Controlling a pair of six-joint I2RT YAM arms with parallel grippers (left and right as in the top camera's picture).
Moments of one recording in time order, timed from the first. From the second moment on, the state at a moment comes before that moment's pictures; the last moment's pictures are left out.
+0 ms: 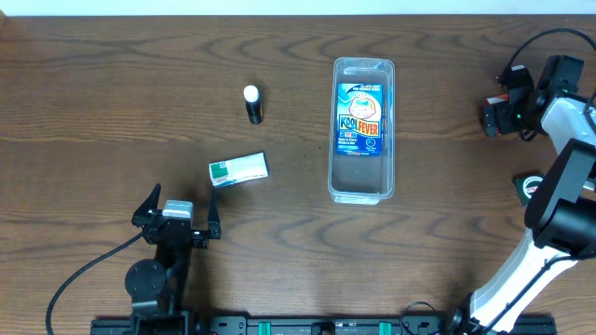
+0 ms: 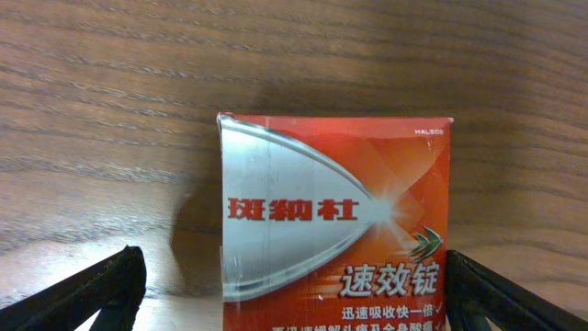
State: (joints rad) left arm 0.08 0.01 0.02 -0.11 0.16 0.14; right arm -0.38 2.13 1.50 -0.50 -0.14 -0.54
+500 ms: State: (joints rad) left arm 0.08 0.01 0.02 -0.11 0.16 0.14; right arm -0.38 2.13 1.50 -0.51 -0.16 -0.50
